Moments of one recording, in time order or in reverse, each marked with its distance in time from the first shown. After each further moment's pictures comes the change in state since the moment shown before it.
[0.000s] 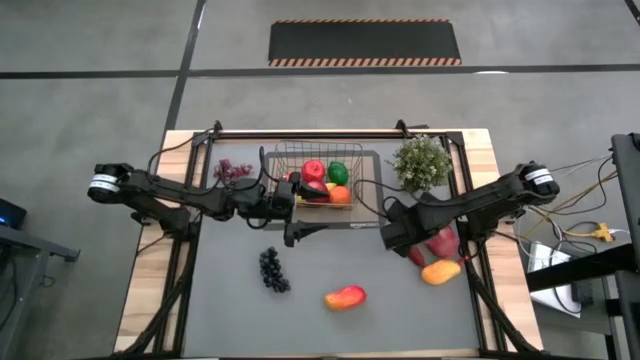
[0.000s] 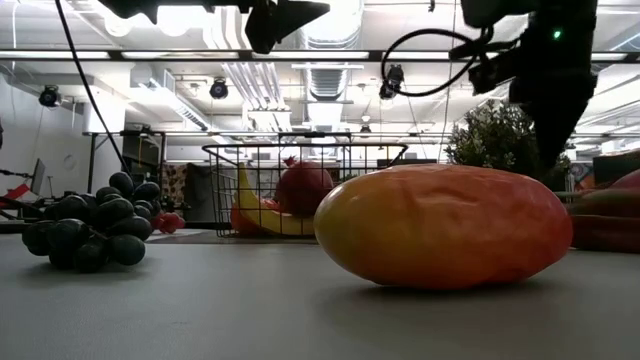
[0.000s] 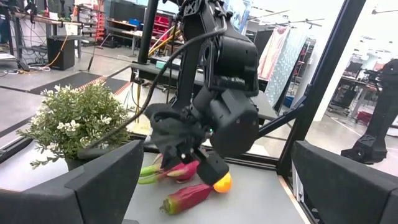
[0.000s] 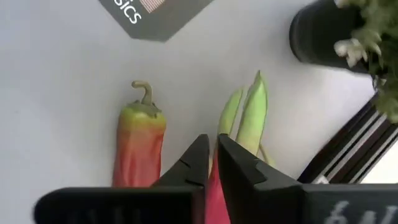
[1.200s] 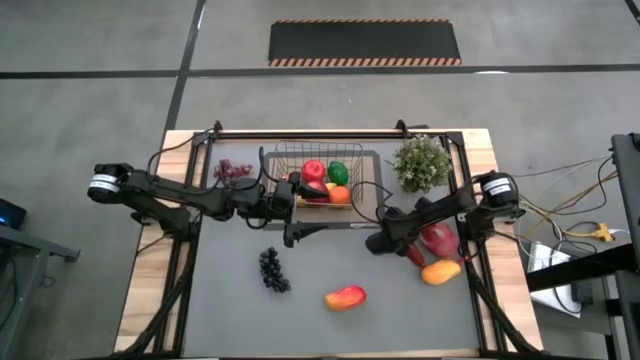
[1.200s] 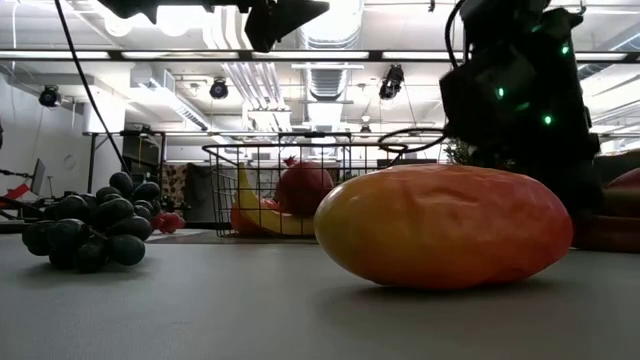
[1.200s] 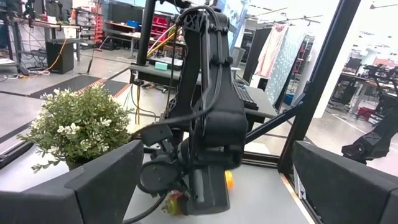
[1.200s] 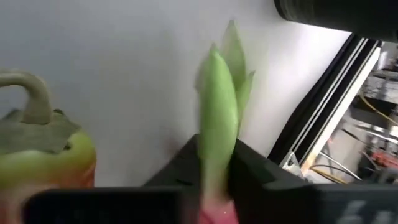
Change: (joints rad) left arm -0.001 -0.003 -0.002 0.000 0.006 0.026; right arm -0.041 0.327 -0.027 -0.059 0.017 0.083
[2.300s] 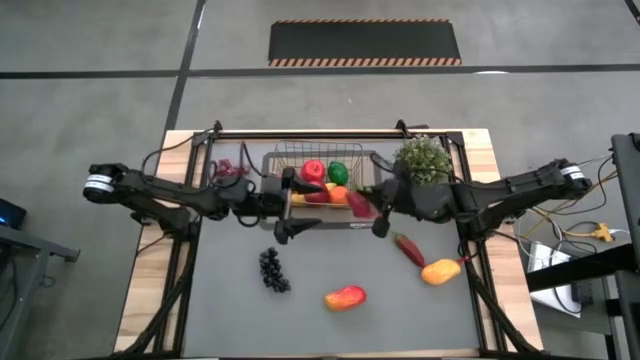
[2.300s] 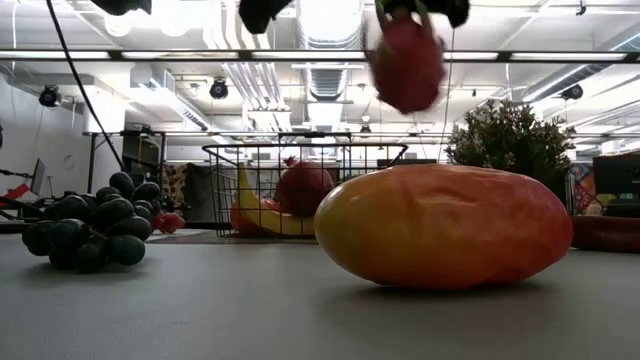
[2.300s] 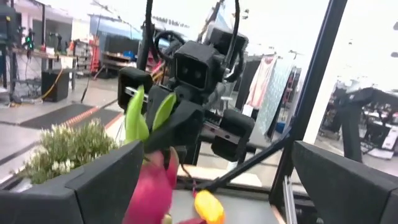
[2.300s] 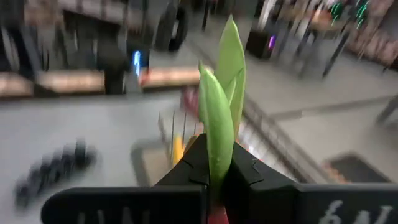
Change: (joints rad) left arm -0.001 -0.049 -0.026 0.118 0.004 -0.007; right arm -0.015 -0.665 -0.086 1.238 0.259 -0.967
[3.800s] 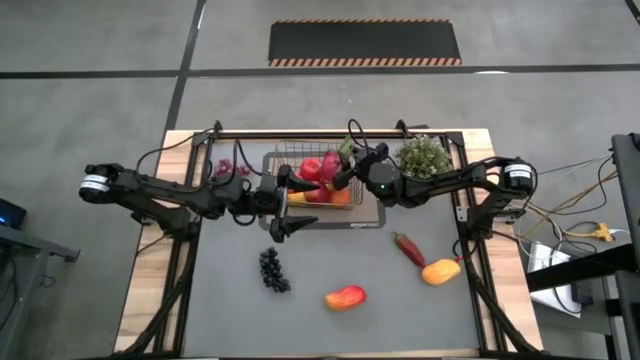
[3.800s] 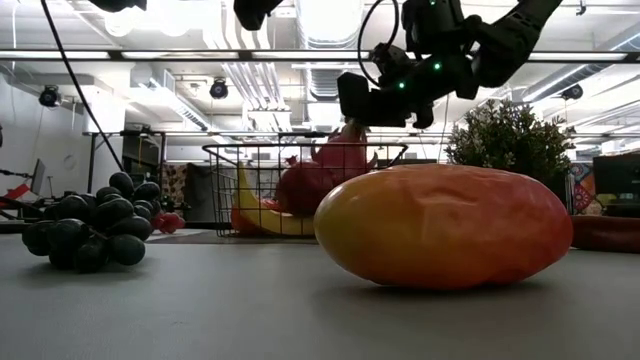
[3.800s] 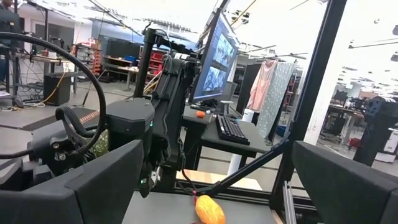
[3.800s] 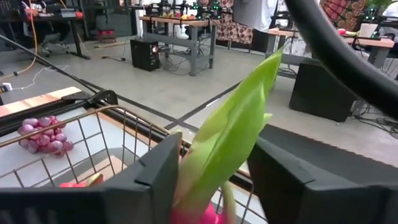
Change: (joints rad) left arm 0.002 -0.041 -0.006 -0.022 -0.007 0.003; right arm -0.366 0.494 -0.142 0.819 0.187 0.038
